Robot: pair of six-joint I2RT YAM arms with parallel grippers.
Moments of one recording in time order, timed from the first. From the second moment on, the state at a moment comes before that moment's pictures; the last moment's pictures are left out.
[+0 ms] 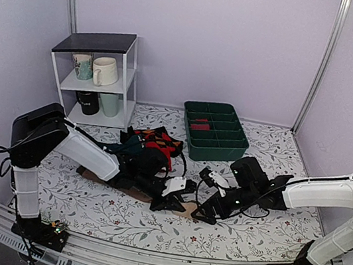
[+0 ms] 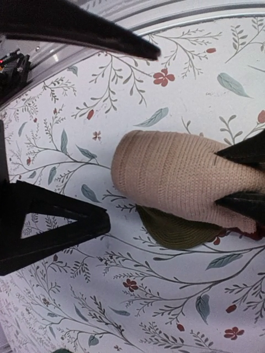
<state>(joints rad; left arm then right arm) -0.96 1.94 0.94 0.23 0.49 0.38 0.87 1.48 0.71 -0.10 -0.40 0.15</state>
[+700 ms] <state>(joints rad) -0.89 2.02 1.06 0.09 0.67 0.35 0.78 1.41 0.66 -0.03 -0.53 0.18</state>
